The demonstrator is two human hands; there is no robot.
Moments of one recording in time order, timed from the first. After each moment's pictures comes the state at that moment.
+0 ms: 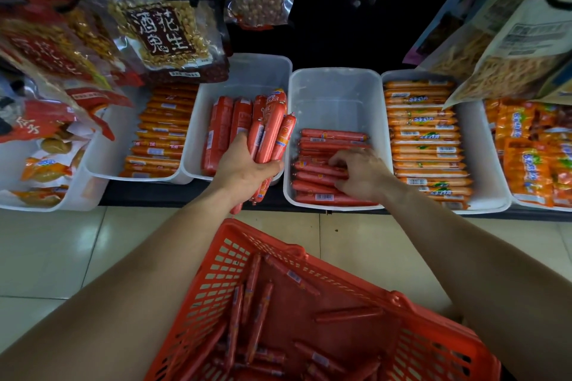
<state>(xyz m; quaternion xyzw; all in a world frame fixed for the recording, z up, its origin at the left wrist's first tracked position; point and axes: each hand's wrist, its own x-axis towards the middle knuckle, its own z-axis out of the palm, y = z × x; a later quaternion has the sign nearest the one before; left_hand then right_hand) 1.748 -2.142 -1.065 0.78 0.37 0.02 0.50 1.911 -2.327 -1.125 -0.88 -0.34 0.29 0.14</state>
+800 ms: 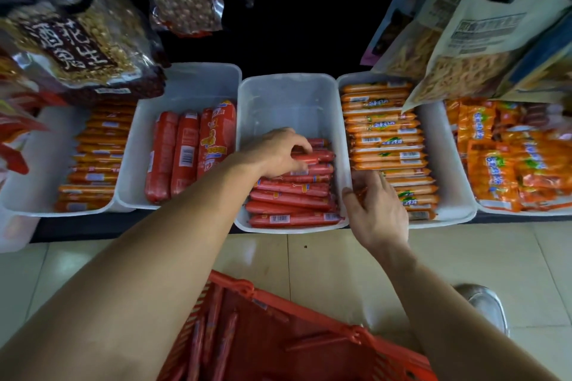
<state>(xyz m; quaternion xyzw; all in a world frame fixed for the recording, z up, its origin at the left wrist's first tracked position) 1.904 -2.179 -1.113 0.94 0.11 -0.21 0.25 1.901 -2.414 -1.139 -0.94 -0.15 0.10 0.29</state>
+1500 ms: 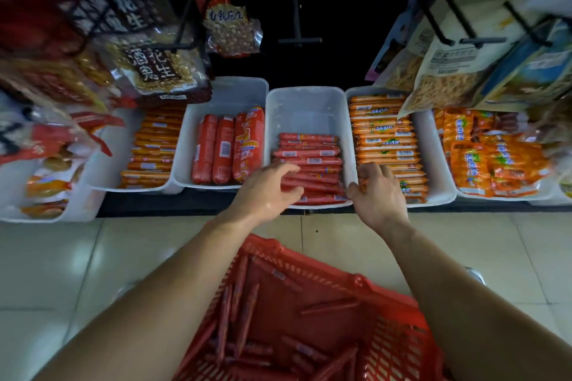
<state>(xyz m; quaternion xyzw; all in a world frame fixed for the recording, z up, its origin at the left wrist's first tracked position) 1.764 -2.211 -1.057 0.91 0.19 -0.07 0.35 1.877 -2.413 -1.081 -0.94 -0.16 0.15 0.25</state>
